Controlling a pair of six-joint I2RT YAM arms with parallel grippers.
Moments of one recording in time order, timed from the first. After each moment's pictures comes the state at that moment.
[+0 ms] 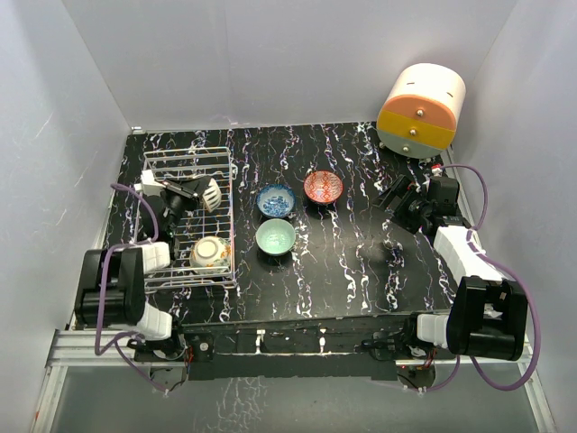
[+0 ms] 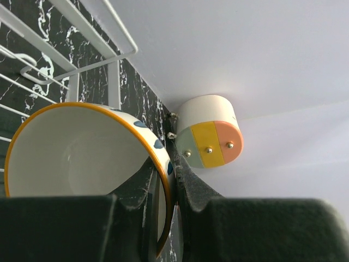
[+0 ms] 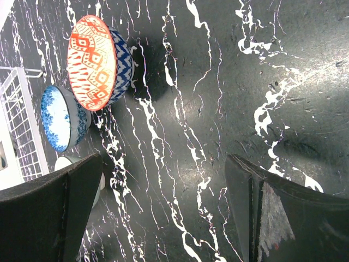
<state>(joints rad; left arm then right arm) 0.03 1.43 0.45 1.00 0.32 -1.22 -0.14 1.26 0.72 -0.15 -0.42 0.57</state>
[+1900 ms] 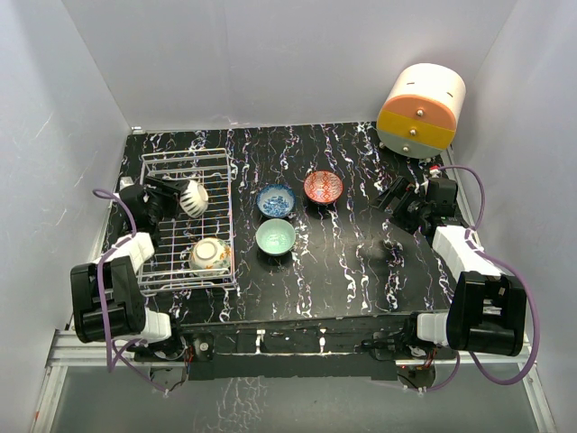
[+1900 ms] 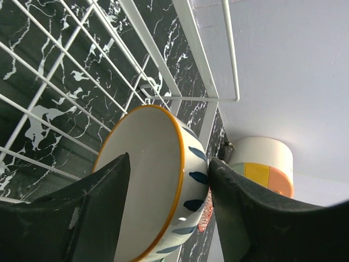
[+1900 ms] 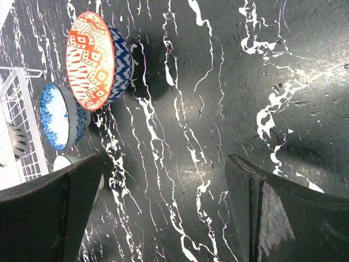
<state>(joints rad) 0.20 1.39 0.60 0.40 0.31 -1.14 -0.14 1.28 0.70 -0.11 -0.44 0.57</state>
